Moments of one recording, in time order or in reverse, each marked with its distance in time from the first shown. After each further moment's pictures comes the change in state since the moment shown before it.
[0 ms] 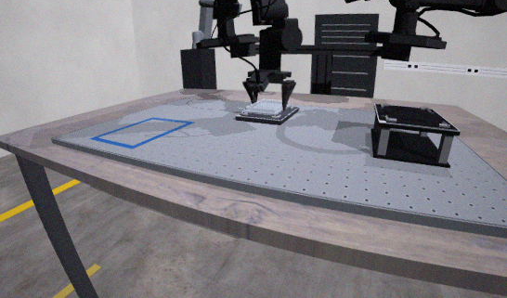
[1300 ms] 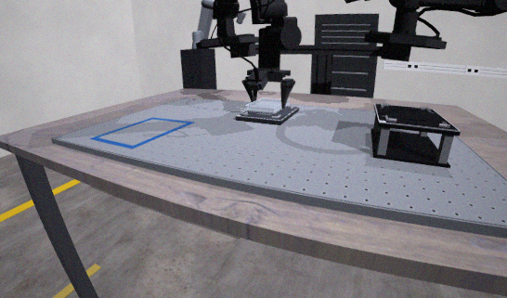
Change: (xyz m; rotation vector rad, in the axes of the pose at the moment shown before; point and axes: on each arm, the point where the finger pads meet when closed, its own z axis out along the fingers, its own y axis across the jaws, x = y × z) left arm 0.000 0.000 0.000 0.000 0.000 0.000; right arm 0.002 -0.003 -0.003 0.001 0.001 0.005
